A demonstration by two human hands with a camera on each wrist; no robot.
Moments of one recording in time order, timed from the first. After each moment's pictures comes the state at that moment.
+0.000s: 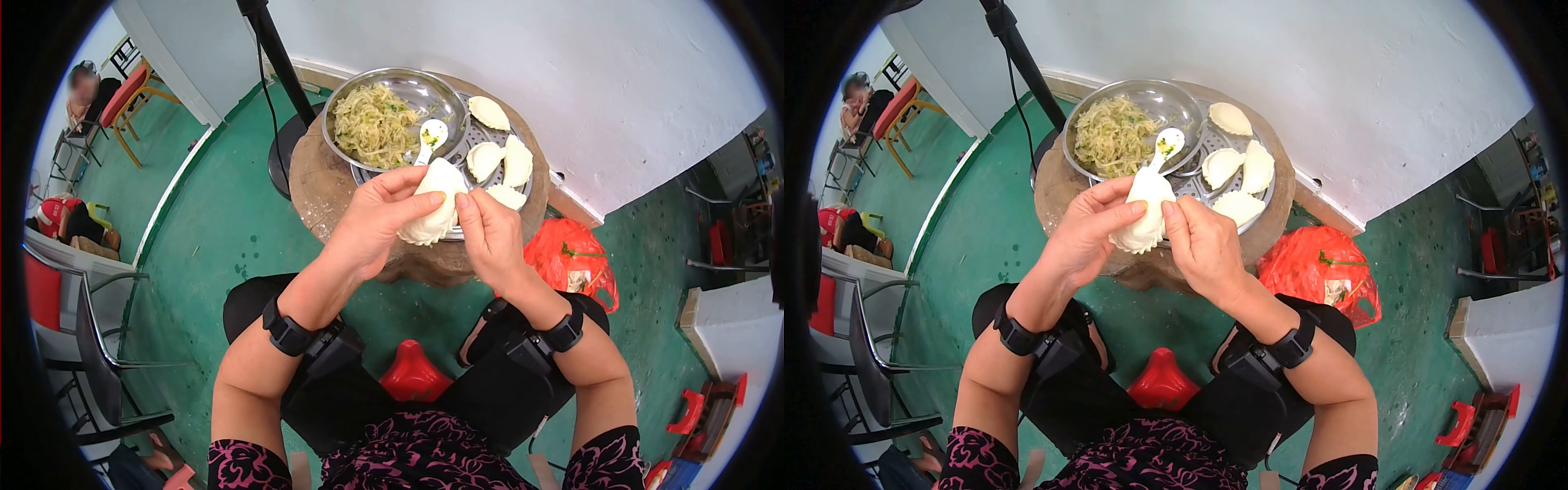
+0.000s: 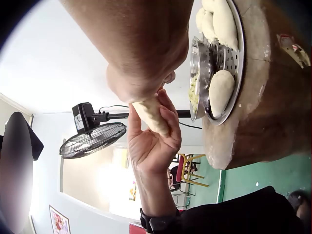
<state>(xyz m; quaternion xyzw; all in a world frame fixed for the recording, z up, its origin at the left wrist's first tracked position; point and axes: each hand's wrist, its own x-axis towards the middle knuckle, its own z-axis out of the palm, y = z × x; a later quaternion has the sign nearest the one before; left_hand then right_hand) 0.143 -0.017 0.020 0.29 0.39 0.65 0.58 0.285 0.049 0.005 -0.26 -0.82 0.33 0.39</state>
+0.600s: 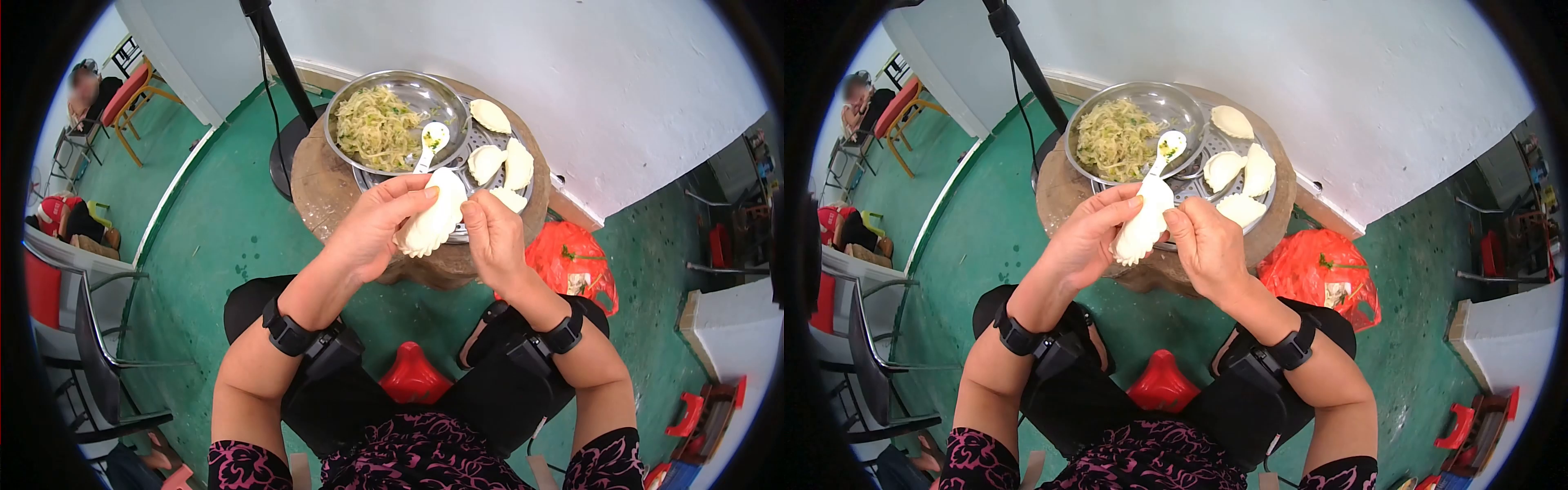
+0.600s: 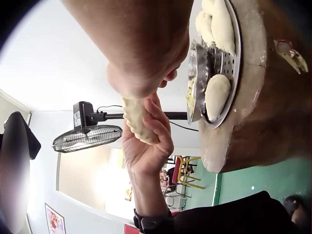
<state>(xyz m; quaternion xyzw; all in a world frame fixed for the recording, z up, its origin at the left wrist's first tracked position) 0.137 -0.019 0.023 0.23 0.37 0.62 0.66 0.287 0.048 0.008 -0.24 -0.80 0.37 0.40</state>
